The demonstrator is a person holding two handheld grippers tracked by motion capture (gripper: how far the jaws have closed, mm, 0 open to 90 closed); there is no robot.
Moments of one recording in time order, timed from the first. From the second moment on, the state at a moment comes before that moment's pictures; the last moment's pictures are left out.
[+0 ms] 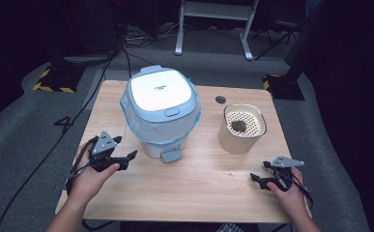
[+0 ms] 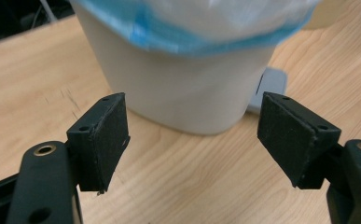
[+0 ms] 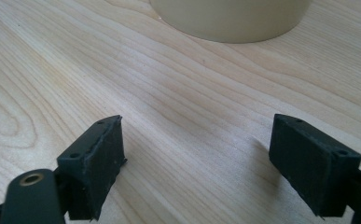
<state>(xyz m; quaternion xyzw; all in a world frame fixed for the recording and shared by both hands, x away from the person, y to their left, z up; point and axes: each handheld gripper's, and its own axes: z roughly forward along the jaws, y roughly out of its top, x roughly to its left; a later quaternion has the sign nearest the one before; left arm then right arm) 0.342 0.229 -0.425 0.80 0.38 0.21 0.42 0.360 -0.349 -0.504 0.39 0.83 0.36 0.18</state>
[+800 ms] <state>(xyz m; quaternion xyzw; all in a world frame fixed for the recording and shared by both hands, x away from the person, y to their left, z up) 0.348 0.232 -0.498 0.83 0.43 0.13 0.32 0.360 -0.349 -0.504 0.39 0.83 0.36 0.18</state>
